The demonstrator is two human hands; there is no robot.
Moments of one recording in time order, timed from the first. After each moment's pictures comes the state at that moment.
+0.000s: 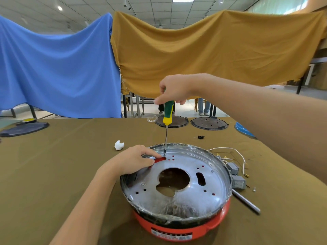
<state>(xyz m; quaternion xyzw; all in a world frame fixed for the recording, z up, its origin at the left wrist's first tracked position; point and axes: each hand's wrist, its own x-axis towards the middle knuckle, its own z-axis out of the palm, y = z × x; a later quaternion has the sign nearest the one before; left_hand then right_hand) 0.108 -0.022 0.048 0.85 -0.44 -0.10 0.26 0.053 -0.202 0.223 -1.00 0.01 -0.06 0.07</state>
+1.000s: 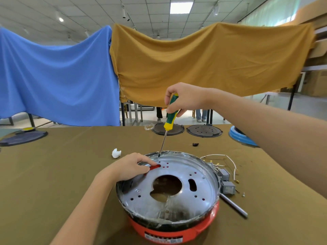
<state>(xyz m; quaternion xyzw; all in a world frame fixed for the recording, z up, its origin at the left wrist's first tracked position) 0.111 -0.022 0.048 0.85 -0.45 -0.11 0.26 0.012 -0.230 0.221 -0.95 -0.04 -0.12 0.28</state>
